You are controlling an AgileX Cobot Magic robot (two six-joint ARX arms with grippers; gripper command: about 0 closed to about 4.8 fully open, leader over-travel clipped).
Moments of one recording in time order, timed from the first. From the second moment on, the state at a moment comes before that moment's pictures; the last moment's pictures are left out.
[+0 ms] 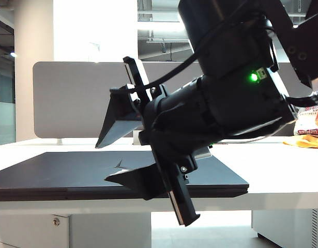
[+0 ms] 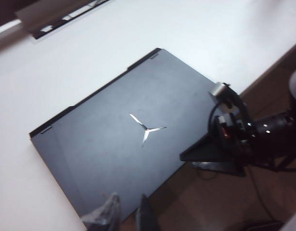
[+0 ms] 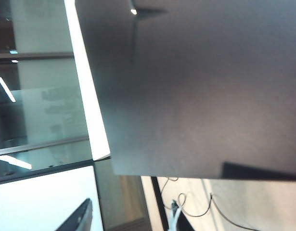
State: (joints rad) left arm -0.98 0.57 1.03 -0.96 -0.34 -0.06; right arm 0.99 1.71 0.53 0.82 0.02 1.58
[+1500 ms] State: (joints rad) left arm -0.98 0.57 1.15 -1.14 -0.09 -0.15; right arm 0.98 1.86 0.59 0.89 0.00 1.59
